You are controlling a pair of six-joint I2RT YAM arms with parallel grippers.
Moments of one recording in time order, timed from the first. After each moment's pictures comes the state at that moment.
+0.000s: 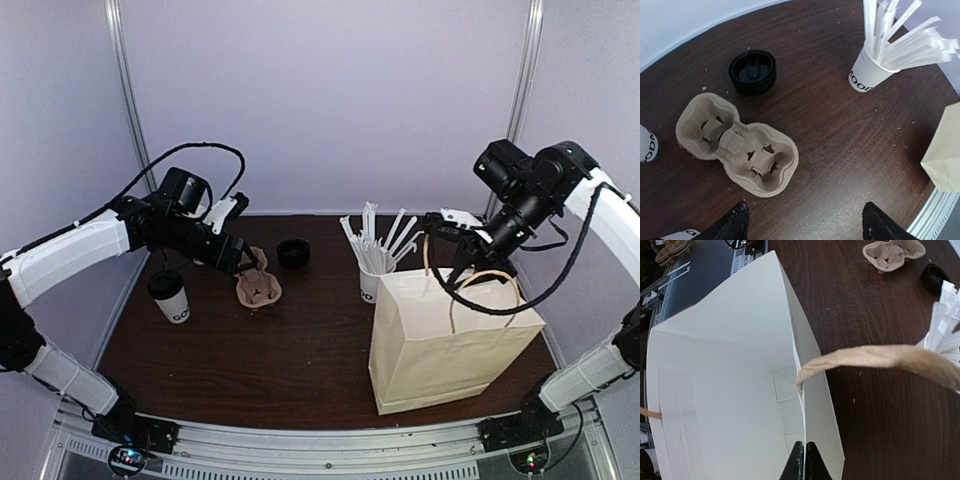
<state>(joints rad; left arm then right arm) -0.55 1.38 1.21 -0.62 0.25 -0.04 0.52 1.35 1.66 -1.57 -0.57 -0.79</state>
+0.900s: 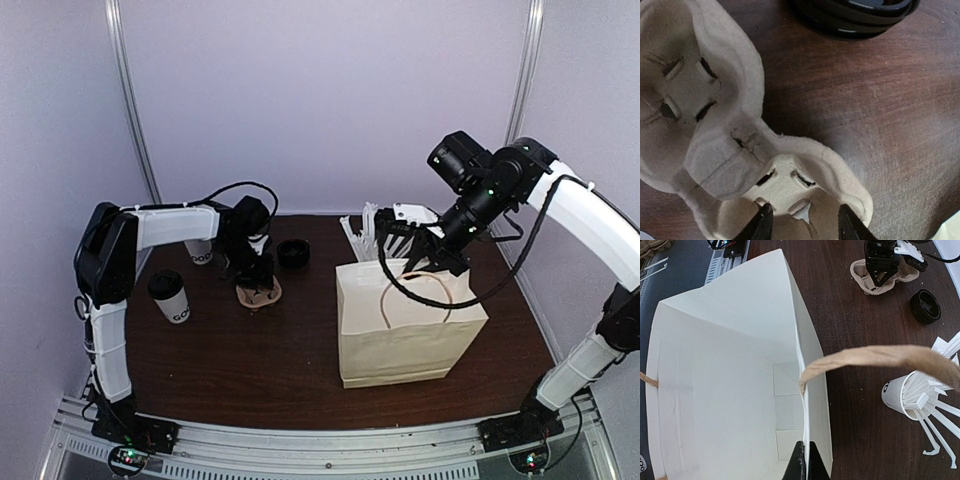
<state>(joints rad) -0.54 2.04 1.58 -0.78 0.11 -0.35 0.71 1.52 1.75 -1.36 -0.44 -0.70</state>
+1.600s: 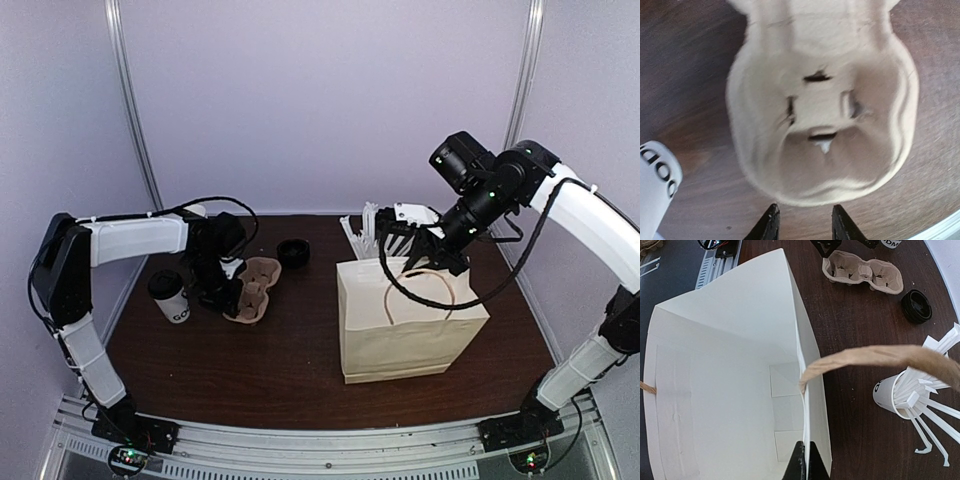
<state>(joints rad) -0.55 1.78 1.29 -0.96 0.04 -0.27 0.71 1.50 1.72 -1.31 -0.40 -0.70</state>
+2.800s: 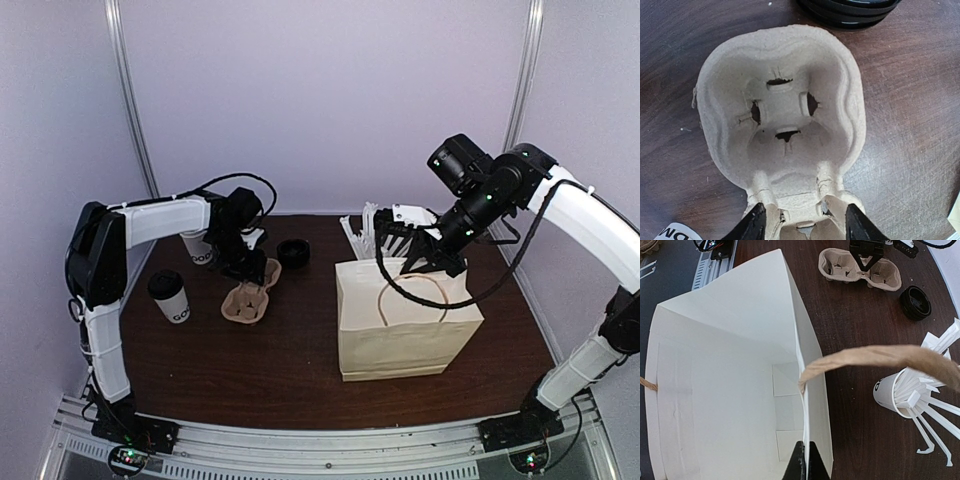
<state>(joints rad) -0.52 2.01 1.61 -0.90 0.06 -0.20 0.71 1.50 1.69 -1.28 -0.40 -0.67</state>
